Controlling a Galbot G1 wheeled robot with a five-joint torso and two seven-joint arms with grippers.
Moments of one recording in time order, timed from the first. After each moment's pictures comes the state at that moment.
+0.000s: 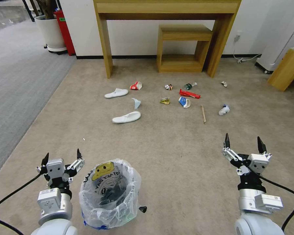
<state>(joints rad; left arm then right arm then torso) 1.70 -1.44 -0.61 -2.34 -0.06 0.33 -0.32 -1.63 1.47 0.69 2.22 0.07 0.16 0.14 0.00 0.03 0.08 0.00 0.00</state>
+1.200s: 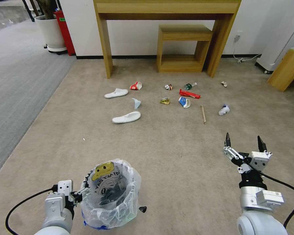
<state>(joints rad) 1.77 -1.24 -0.56 -2.36 -0.41 0.67 -0.51 -1.62 1.45 0.70 2.22 0.09 0.12 0.14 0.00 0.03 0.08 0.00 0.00</state>
